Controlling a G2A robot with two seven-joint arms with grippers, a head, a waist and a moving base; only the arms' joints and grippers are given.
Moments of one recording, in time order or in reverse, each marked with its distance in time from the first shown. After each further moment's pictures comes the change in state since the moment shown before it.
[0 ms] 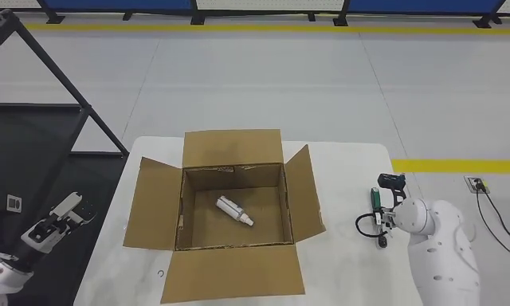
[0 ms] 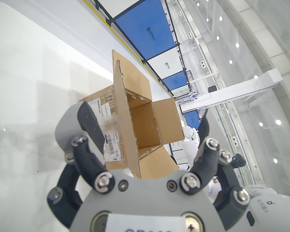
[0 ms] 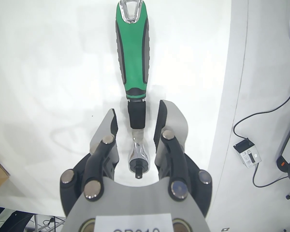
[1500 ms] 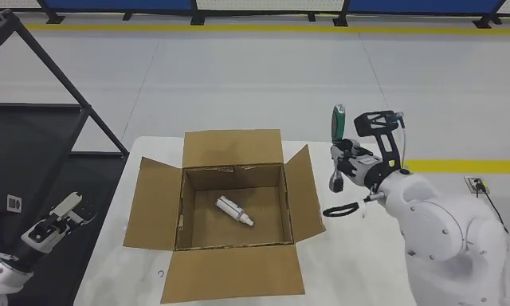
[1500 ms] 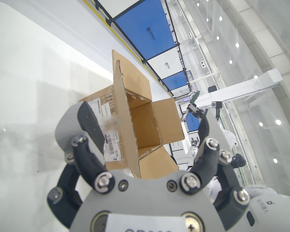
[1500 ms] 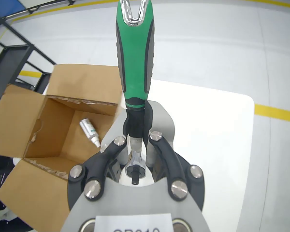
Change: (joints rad) left arm 0.000 0.000 0.000 0.000 0.000 0.000 0.000; right arm -0.032 0.005 -0.263 -0.817 0.304 0.103 -0.103
